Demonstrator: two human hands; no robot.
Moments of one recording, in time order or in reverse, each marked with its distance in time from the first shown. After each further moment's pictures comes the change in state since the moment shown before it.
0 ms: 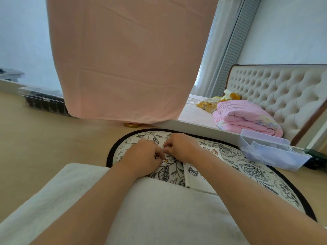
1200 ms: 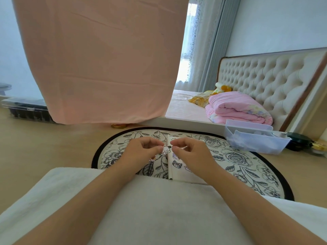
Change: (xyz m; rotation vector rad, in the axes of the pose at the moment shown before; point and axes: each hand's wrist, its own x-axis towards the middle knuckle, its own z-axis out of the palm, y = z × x) left_hand -0.017 0.058 -0.009 -0.890 0.086 -0.259; right_hand -0.111 0.027 -0.001 1.023 0.382 0.146
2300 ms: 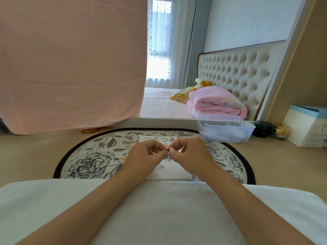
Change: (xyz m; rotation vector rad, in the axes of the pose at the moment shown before) left_hand -0.005 0.017 0.089 0.148 -0.072 0.202; right_hand -0.024 0.019 -0.069 -0.349 0.127 -0.030
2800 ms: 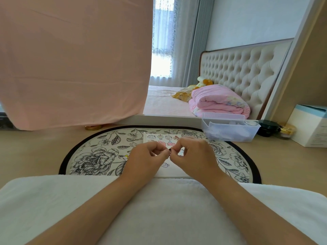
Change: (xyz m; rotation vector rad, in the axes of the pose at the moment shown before) left_hand -0.011 -0.011 -0.004 0.084 0.062 0.055; right_hand -0.010 -0.001 0.015 -0.225 0.251 -0.284
